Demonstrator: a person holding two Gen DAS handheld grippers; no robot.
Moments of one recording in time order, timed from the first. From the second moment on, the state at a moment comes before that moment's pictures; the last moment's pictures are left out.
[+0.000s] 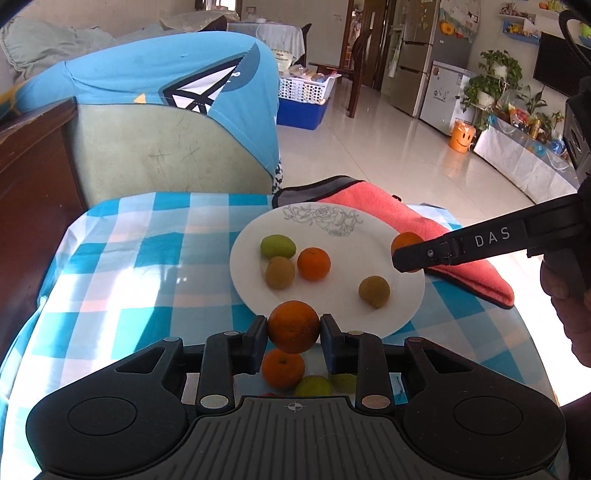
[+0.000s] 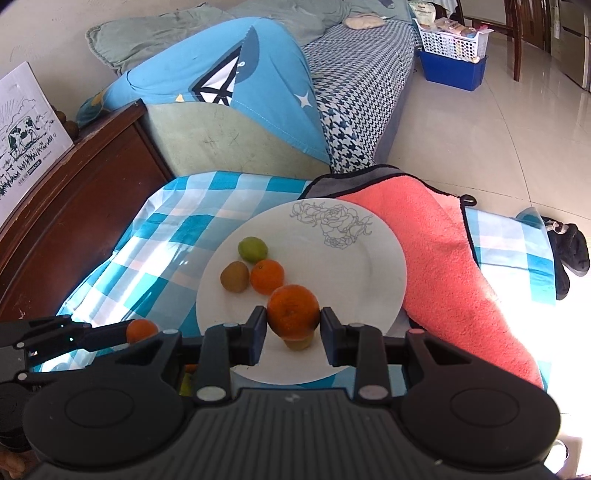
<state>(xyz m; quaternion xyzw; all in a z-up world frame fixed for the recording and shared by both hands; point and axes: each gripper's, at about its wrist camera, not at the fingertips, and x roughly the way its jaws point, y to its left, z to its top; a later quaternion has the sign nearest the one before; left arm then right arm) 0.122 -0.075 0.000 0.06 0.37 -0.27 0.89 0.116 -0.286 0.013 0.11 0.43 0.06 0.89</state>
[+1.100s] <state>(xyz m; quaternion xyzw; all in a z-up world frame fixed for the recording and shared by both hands) 0.141 -0.075 0.023 0.04 0.37 -0.24 0.90 0.122 -0.288 0.013 0.14 0.42 0.05 0.89</state>
